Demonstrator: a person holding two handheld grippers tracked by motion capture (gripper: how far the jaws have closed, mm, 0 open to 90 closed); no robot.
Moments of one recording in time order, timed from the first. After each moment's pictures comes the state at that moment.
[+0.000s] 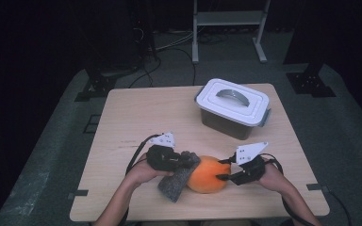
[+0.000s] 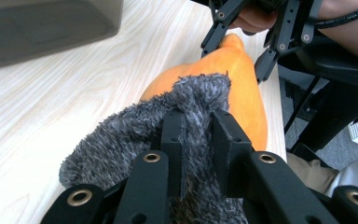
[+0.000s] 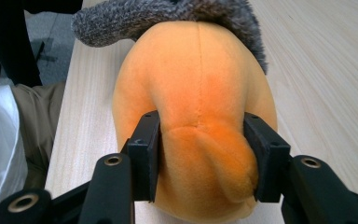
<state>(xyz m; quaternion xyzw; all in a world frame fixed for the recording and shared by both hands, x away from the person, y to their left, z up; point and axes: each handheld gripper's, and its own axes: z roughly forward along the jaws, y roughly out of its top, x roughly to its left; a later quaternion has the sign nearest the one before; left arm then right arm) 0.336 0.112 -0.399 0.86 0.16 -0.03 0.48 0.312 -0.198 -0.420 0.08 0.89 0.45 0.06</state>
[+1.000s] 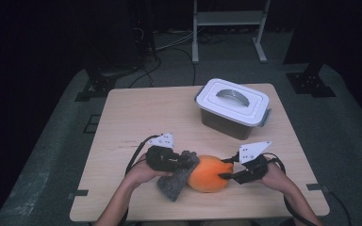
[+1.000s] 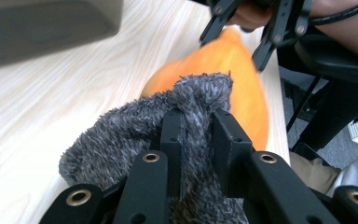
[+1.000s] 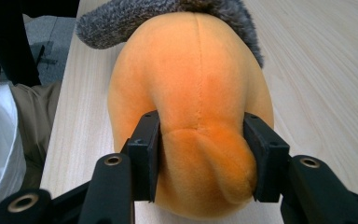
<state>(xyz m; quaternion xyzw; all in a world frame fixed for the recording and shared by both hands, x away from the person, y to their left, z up) 0.337 0.118 -0.406 0.86 0.16 -0.03 0.48 0.315 -0.206 -0.424 0.09 0.89 0.45 0.06</state>
